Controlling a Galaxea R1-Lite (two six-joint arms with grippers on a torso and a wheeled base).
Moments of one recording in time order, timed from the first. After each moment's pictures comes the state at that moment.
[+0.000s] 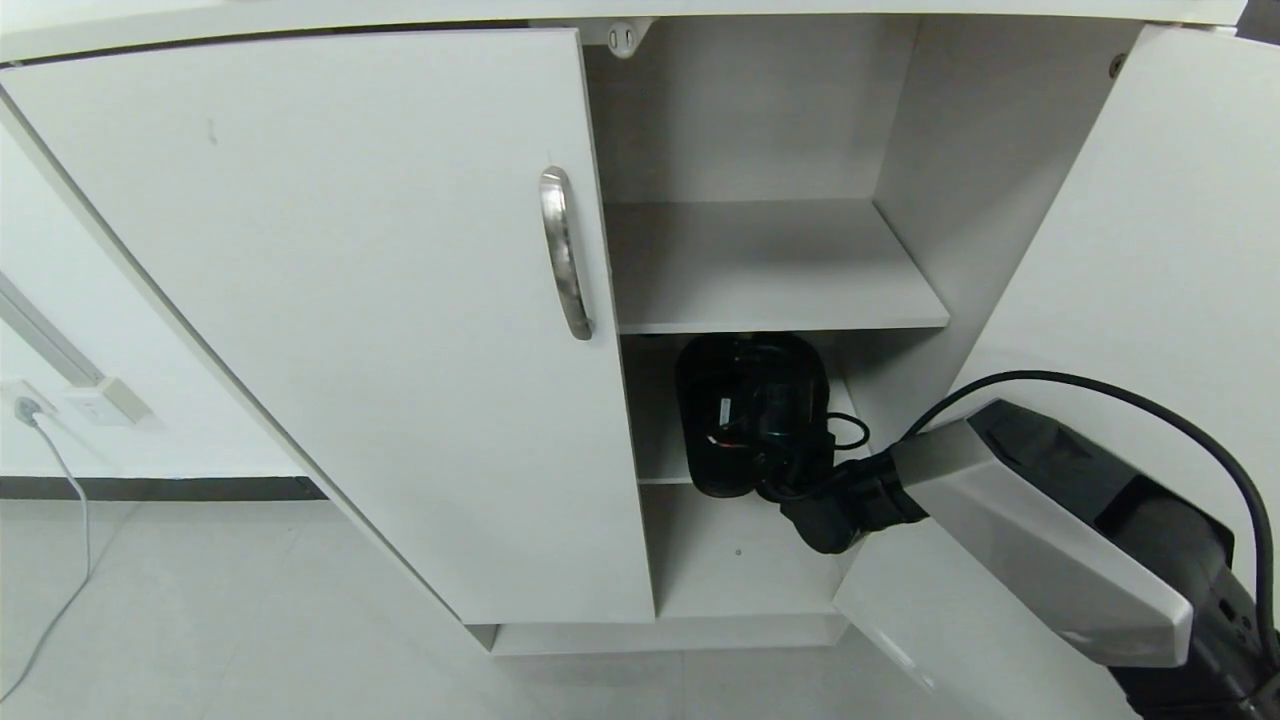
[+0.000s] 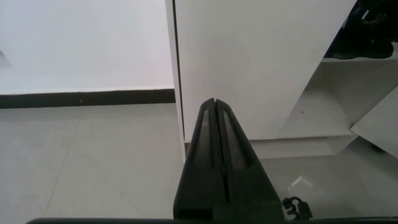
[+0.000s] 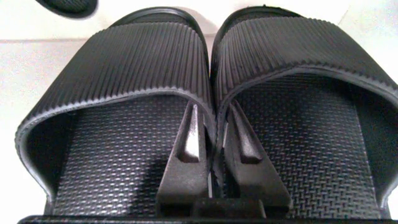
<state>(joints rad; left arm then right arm) 0.00 0.00 0.00 0.00 0.01 0.00 0.62 2.52 -1.67 -0.82 -0.60 0.09</state>
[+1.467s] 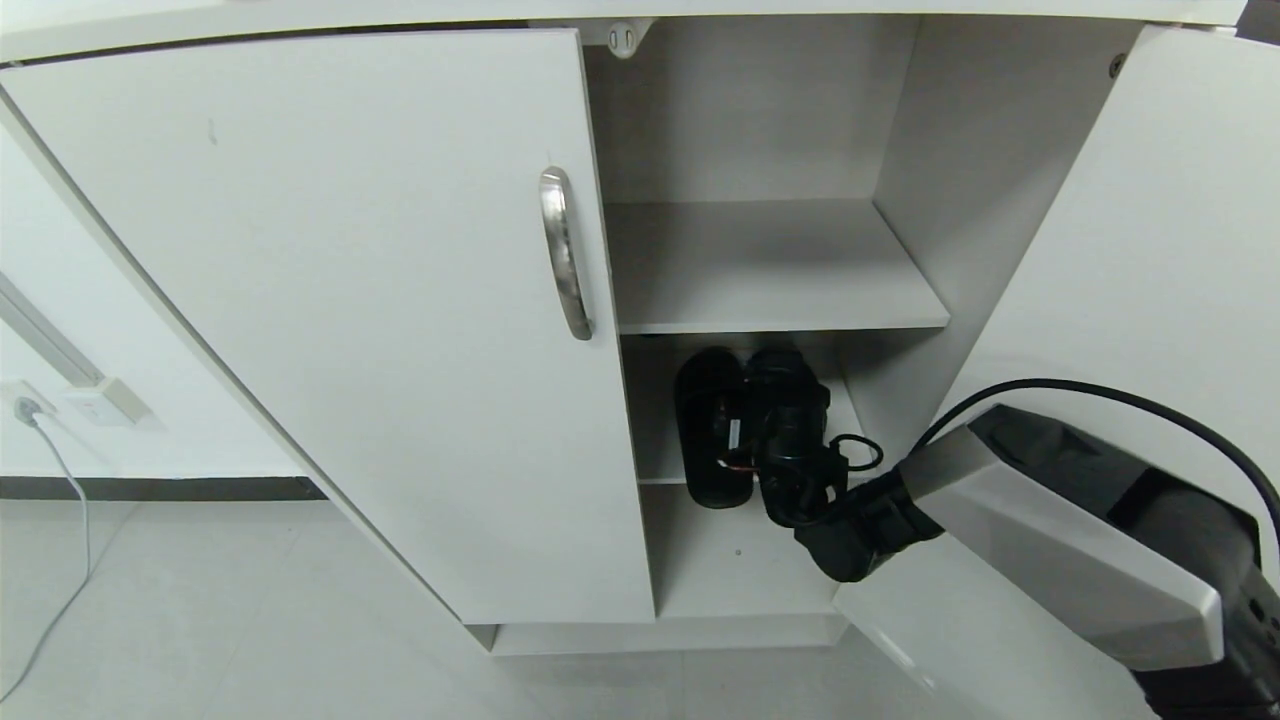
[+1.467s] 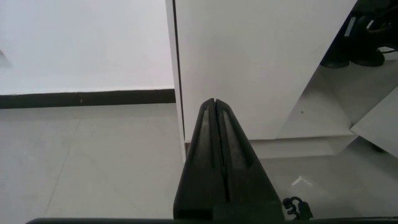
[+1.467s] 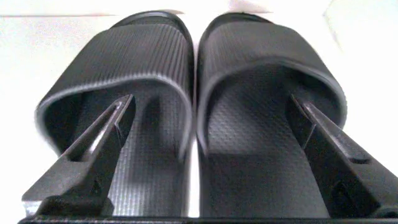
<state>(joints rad) 0.00 0.00 0.00 0.00 0.00 0.00 0.63 2.47 -1.48 -0.93 -0.61 0.09</state>
